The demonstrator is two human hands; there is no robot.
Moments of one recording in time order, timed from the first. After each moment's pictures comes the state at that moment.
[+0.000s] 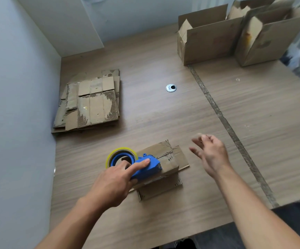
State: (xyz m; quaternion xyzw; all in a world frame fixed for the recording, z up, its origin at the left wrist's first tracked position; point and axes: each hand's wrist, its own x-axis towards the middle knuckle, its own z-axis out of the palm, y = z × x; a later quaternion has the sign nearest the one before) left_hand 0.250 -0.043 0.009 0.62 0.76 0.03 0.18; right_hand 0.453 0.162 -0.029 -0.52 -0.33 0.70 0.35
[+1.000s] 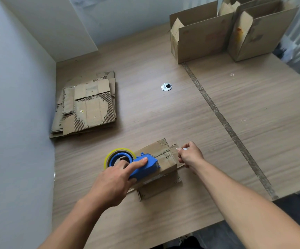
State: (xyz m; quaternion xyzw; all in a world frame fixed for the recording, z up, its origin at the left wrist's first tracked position) left_hand 0.252 -0.039 0.012 0.61 0.77 0.00 0.18; right_hand 0.424 0.157 -0.097 -0.65 -0.48 0.58 0.12
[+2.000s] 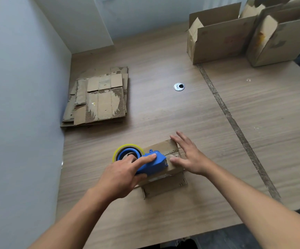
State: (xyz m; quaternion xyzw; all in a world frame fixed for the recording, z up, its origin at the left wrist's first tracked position) left_hand 0.249 -0.040 0.011 0.60 0.78 0.04 0.17; right_hand 0.435 0.158 -0.072 -0.27 -0.84 0.47 0.03
